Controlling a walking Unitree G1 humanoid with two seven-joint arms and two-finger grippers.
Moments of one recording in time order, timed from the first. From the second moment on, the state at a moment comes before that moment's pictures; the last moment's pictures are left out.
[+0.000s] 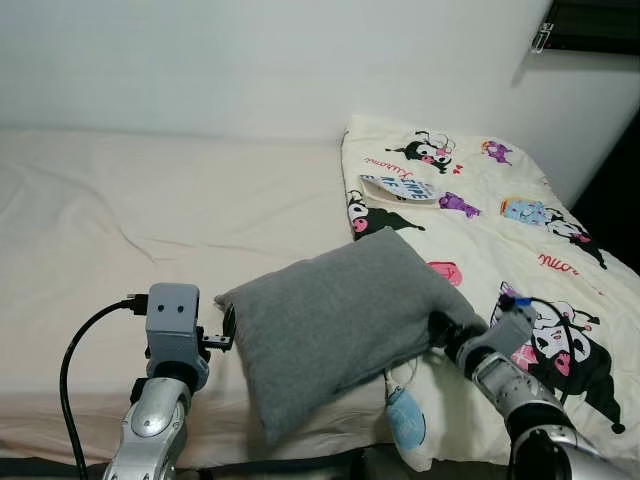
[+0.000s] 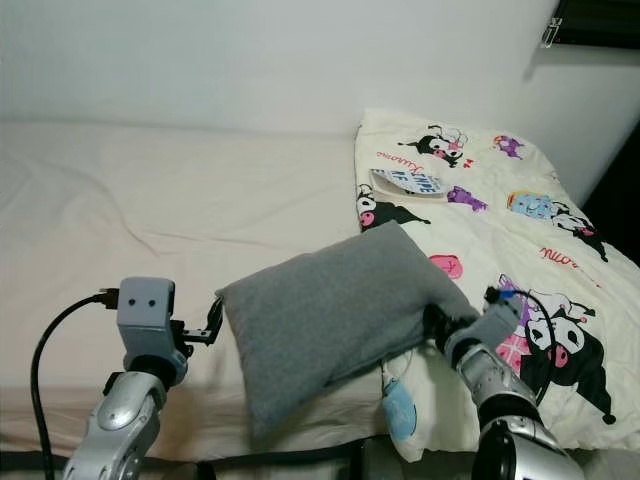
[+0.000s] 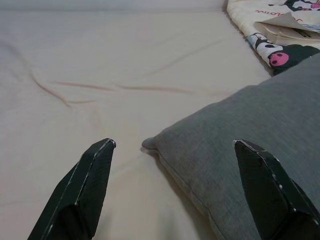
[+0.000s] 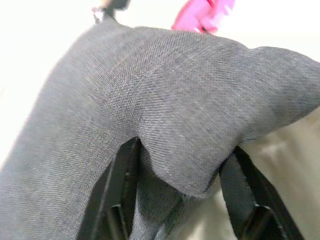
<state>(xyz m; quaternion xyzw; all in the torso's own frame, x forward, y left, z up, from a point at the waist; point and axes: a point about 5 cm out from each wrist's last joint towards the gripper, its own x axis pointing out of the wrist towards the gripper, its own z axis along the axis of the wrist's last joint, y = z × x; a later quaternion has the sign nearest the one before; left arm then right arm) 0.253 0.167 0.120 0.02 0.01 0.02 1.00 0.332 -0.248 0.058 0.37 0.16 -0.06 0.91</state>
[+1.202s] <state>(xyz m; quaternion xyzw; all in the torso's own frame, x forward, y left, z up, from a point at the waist) 0.265 0.190 0.138 0.02 -0.02 0.10 1.00 0.363 -0.129 0.174 0.33 0.00 0.42 0.84</state>
